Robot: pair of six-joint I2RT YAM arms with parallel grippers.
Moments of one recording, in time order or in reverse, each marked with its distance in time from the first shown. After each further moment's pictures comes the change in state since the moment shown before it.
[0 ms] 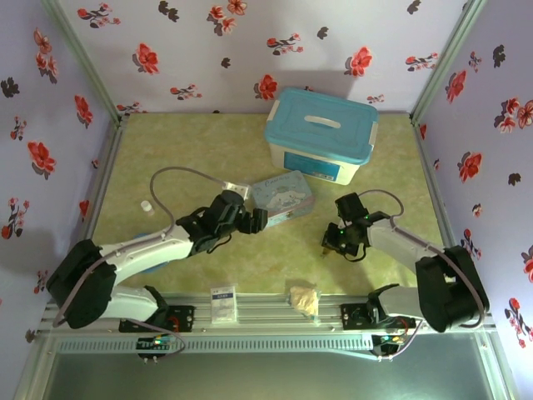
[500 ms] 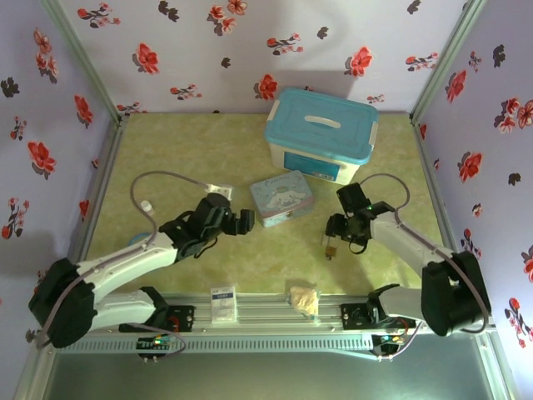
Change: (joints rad) left arm 0.071 -0.178 -0.043 -0.133 -0.090 0.015; right arm -0.004 -0.071 0.132 -0.123 0.294 -0.109
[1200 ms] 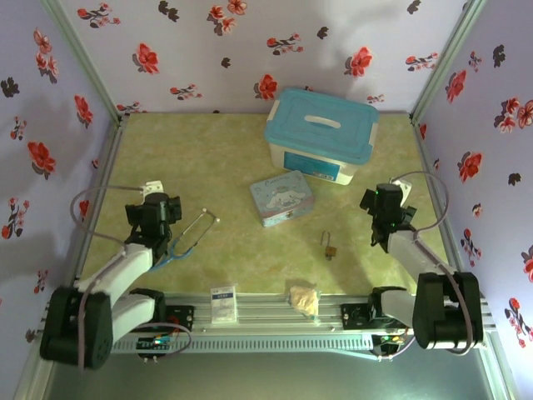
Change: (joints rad) left arm 0.614 -0.008 -0.296 0.375 -0.271 0.403; right arm -0.331 -0.050 -0.311 0.843 0.336 -0.314
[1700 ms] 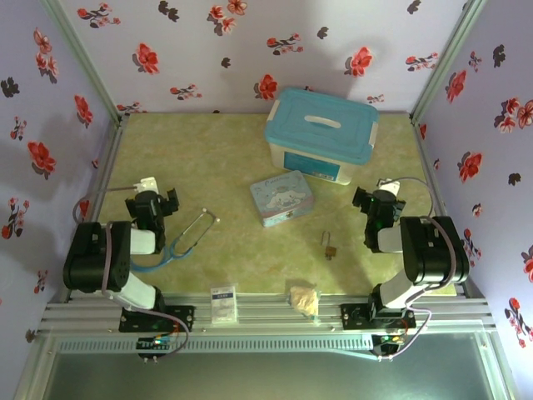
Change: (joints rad) left arm 0.168 0.409 -0.023 0.597 0.248 0.032; right arm -0.023 0.388 -0.058 0.624 -0.106 -0.109
